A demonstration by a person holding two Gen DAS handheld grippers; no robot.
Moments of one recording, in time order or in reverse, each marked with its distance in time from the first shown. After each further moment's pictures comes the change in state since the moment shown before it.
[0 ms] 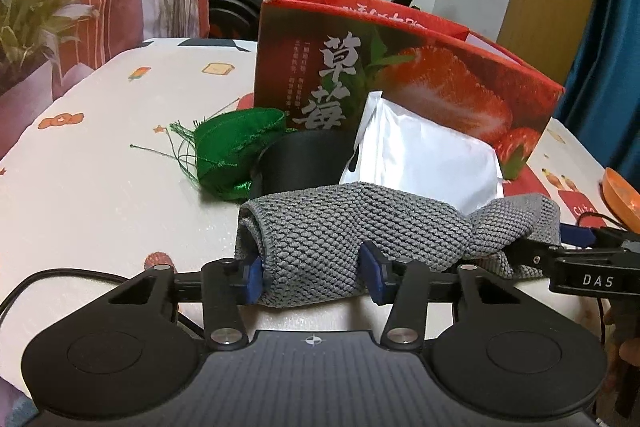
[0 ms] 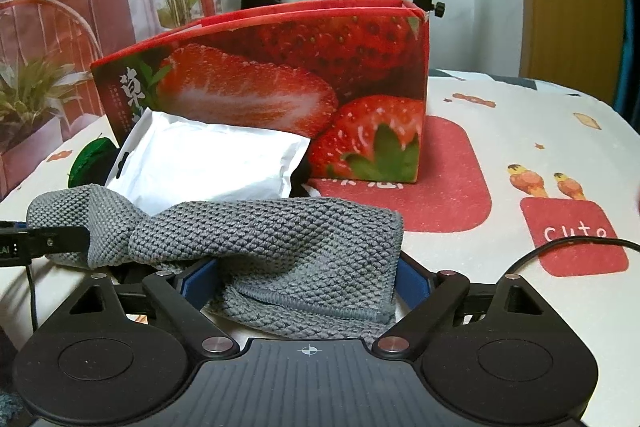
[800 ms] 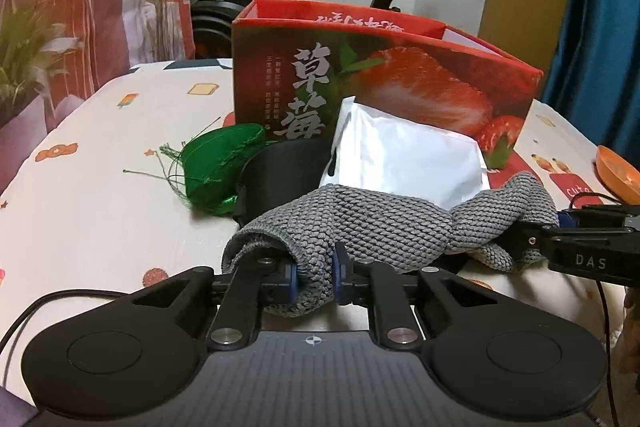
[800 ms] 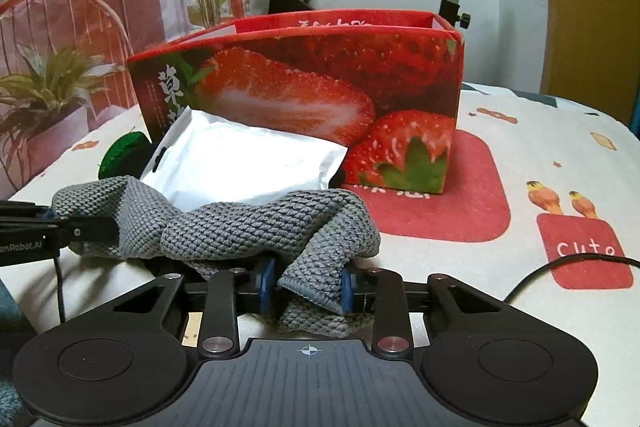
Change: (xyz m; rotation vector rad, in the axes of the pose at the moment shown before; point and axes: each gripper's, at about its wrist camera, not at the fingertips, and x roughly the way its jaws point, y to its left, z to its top) left arm -0.009 -0.014 -0.001 0.091 -0.030 0.005; right arm -0.013 0.013 0.002 -0.054 -0.007 0.057
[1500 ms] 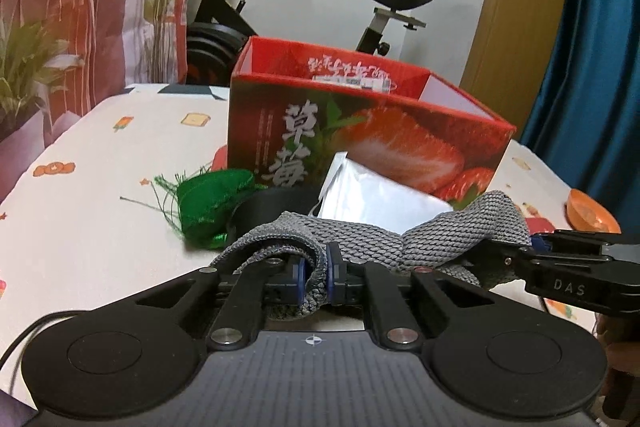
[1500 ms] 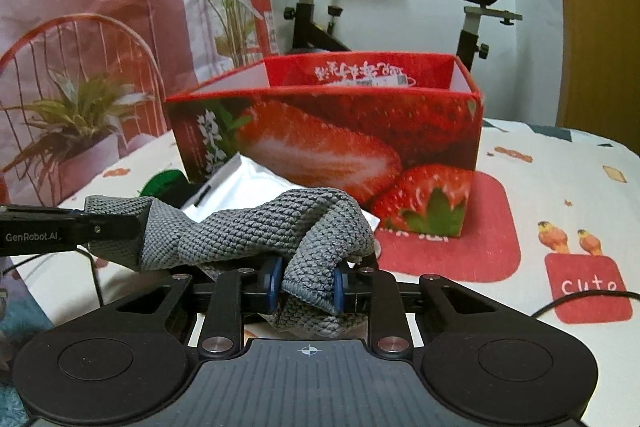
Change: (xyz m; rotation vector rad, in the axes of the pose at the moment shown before) left arm -0.026 0.003 0.016 -0.062 -0.081 -0.067; right arm -0.026 0.013 0.017 -0.018 -0.082 0.066
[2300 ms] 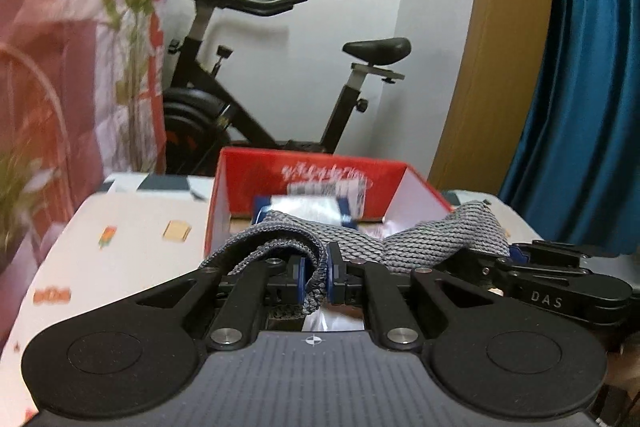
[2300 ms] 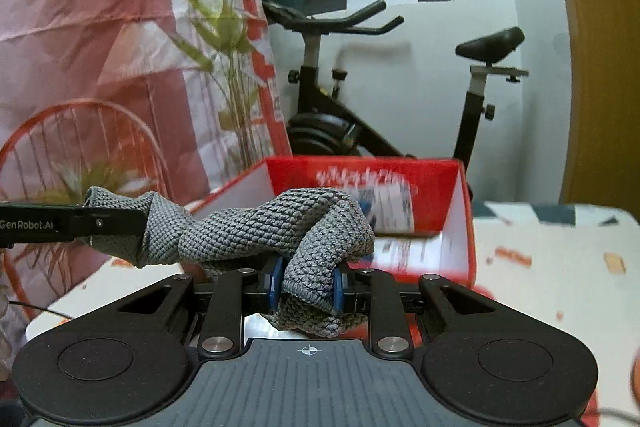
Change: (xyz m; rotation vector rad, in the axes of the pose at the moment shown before) left arm -0.013 -0.015 0.113 0.052 -0.097 -0.044; right arm -0.010 -0.020 0.112 0.003 -0.127 0.026
